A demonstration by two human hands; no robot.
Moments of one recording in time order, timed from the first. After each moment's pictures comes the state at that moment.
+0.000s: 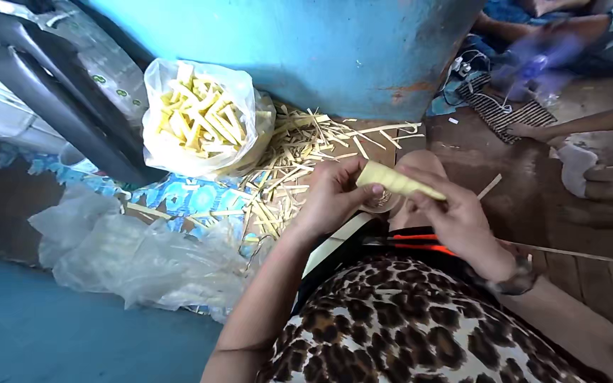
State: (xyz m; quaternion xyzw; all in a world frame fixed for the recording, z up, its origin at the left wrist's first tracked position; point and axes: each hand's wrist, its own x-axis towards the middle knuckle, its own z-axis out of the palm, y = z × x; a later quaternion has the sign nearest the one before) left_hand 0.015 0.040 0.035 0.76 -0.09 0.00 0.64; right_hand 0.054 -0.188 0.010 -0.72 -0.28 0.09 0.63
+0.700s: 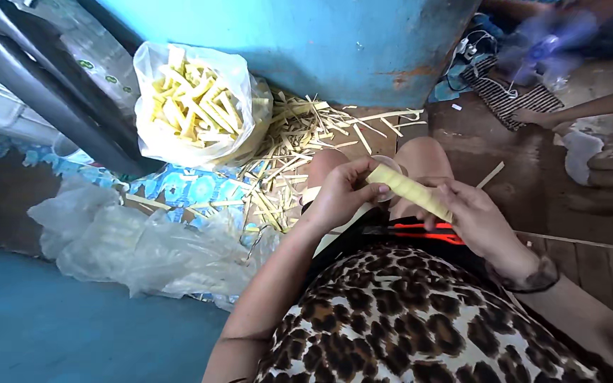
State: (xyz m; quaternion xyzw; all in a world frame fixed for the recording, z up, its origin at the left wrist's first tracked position) left_hand 0.007 0.029 0.016 0.76 -0.06 -0.03 0.65; right_hand 0.047 -0.222 -0.016 -0.72 -0.19 0.19 0.64
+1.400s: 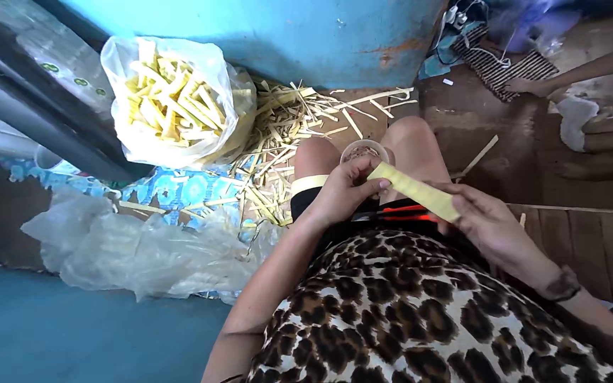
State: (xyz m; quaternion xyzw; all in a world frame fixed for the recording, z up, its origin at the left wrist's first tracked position) left_hand 0.017 0.005 -0.014 0.73 -0.09 -0.10 0.67; right_hand 0.018 -0.278 -0.041 -0.69 -0.09 0.22 0.68
